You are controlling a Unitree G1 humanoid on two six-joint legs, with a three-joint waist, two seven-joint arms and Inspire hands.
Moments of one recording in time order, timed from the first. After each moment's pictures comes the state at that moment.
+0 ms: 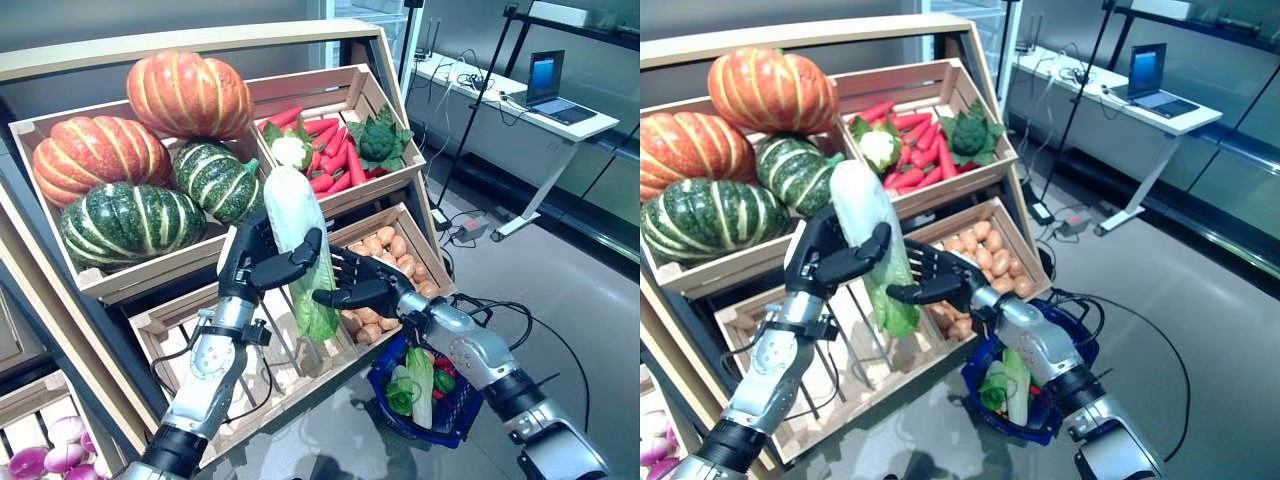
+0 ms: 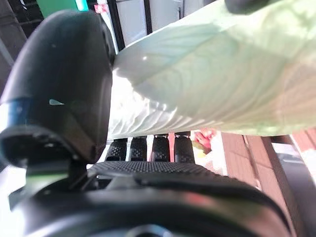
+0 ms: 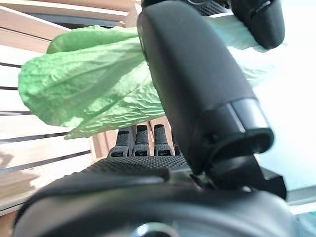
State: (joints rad) left arm -0.13 0.45 -0.24 0.07 -0.48 -0.36 0.08; right arm -0.50 -0.36 0.45 0.26 0.77 0.29 0.22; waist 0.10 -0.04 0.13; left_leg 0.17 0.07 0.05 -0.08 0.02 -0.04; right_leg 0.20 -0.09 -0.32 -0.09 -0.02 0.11
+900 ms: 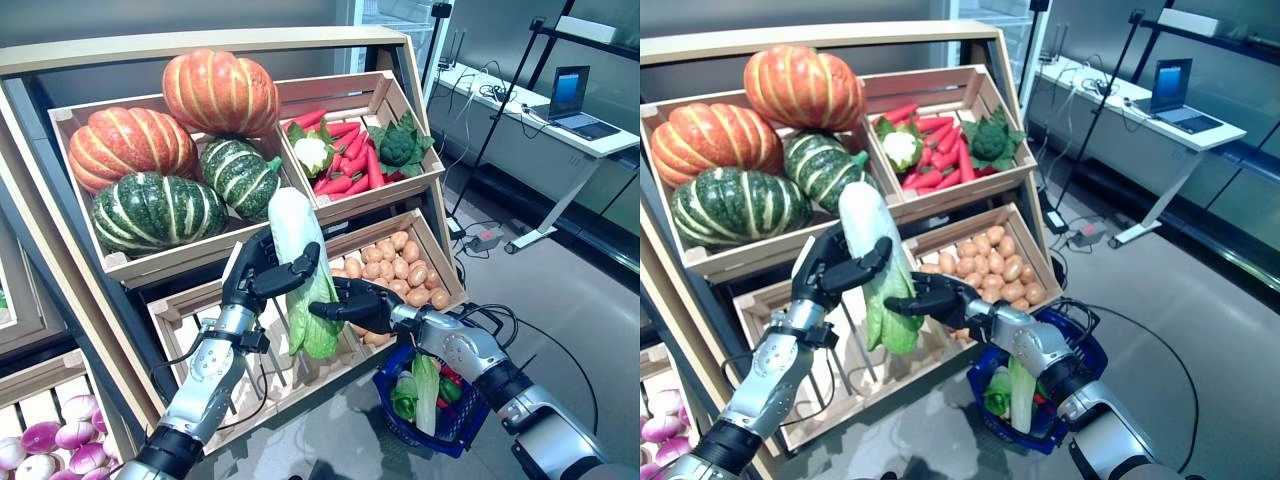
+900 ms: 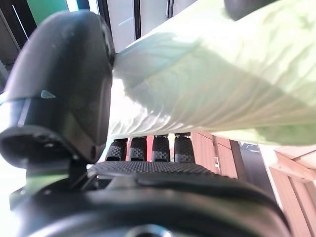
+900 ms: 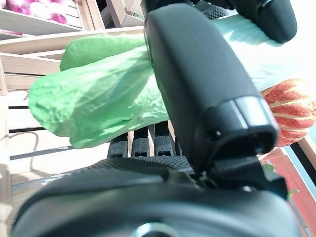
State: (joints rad) left arm -0.13 0.50 -0.30 0.12 -0.58 -0.34 0.07; right arm -0.54 -0.35 0.52 0.43 0.91 0.35 0.32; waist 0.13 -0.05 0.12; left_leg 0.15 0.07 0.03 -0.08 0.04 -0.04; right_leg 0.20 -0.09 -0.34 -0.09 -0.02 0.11
